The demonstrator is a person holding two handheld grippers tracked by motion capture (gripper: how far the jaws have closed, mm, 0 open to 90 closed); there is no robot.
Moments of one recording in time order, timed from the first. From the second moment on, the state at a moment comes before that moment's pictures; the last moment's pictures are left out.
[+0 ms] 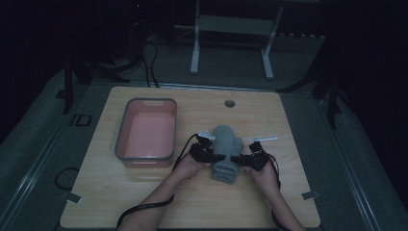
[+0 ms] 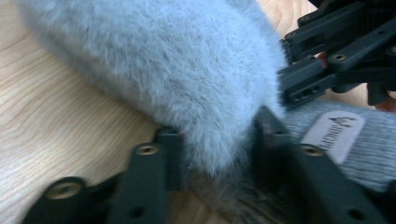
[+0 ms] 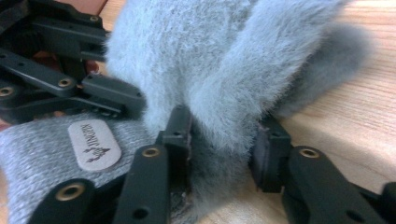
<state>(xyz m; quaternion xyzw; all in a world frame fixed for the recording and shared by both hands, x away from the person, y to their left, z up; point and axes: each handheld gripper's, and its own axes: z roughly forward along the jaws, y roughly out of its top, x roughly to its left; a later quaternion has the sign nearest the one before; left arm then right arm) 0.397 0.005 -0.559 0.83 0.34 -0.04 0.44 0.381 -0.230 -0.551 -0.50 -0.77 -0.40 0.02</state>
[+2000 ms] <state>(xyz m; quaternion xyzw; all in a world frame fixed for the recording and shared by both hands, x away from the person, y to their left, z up) 0.395 0.130 -0.417 0.82 0.32 0.05 0.47 0.401 -0.120 -0.414 -0.39 -0.79 -0.47 0.00</state>
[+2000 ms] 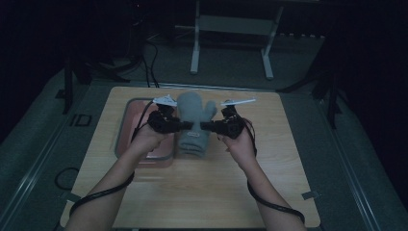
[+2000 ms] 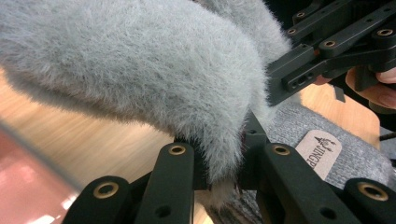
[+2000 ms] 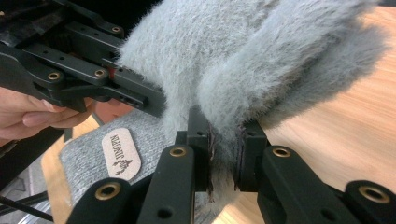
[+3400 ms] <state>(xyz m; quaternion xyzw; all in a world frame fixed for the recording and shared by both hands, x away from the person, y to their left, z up) 0.415 0.233 -0.475 0.82 0.45 0.05 0.35 0.448 0.030 -0.475 -0.37 -0.85 -0.37 0.04</state>
